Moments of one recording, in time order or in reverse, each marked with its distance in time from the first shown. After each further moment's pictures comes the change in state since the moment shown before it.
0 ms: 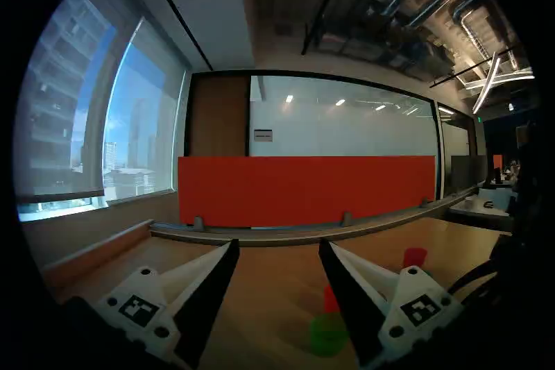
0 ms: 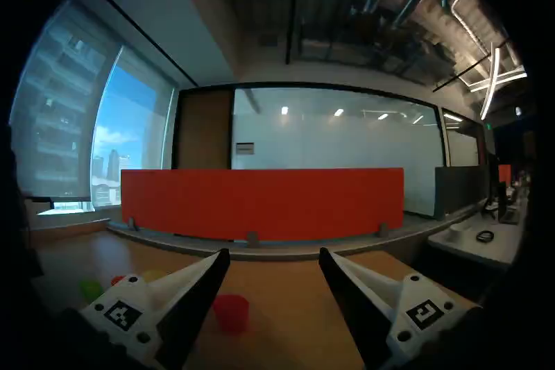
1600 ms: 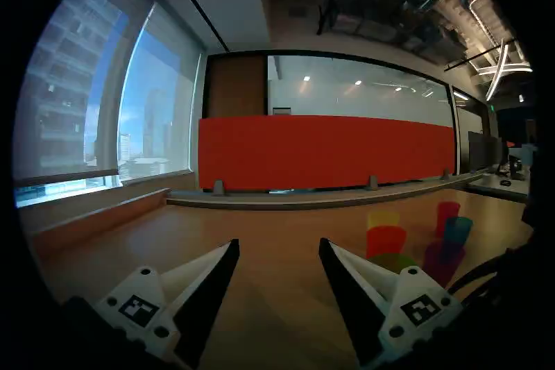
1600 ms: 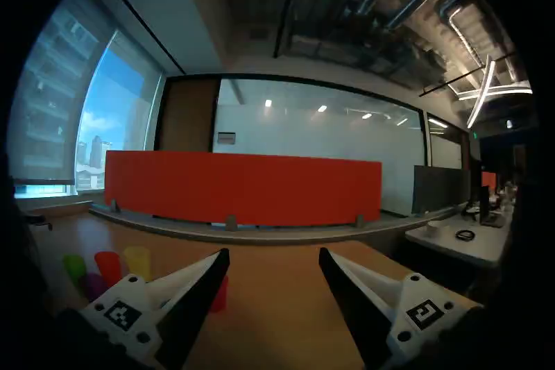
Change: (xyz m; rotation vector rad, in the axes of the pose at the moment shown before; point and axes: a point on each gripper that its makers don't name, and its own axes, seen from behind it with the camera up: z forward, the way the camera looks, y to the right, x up) left arm -0.122 -0.050 0.005 0.084 -0.077 0.009; right arm -0.032 0.017 -0.033 -0.102 -0.035 -0.056
